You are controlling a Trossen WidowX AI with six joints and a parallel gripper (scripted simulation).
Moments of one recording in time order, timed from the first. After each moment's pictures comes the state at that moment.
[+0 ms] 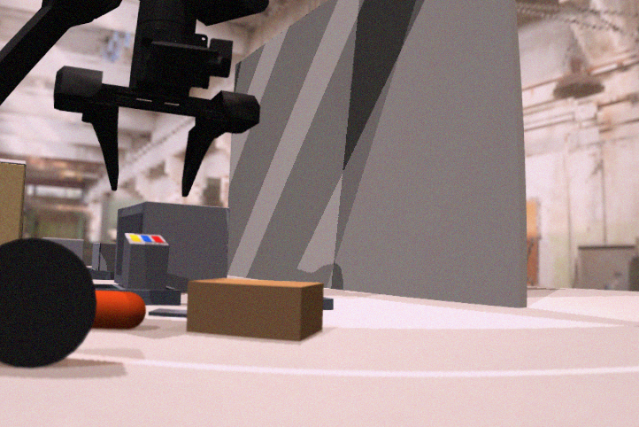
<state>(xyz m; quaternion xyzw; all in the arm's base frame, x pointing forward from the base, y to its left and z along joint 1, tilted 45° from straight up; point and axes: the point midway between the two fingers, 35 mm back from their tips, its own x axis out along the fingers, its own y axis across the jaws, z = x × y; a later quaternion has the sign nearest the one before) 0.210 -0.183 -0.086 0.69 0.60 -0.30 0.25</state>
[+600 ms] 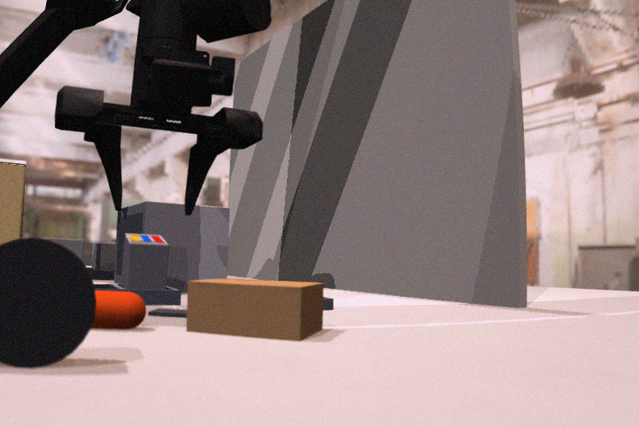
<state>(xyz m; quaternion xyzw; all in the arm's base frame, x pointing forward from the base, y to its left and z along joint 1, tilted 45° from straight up) 0.214 -0.172 -0.101 0.69 0.60 -0.30 0.26</state>
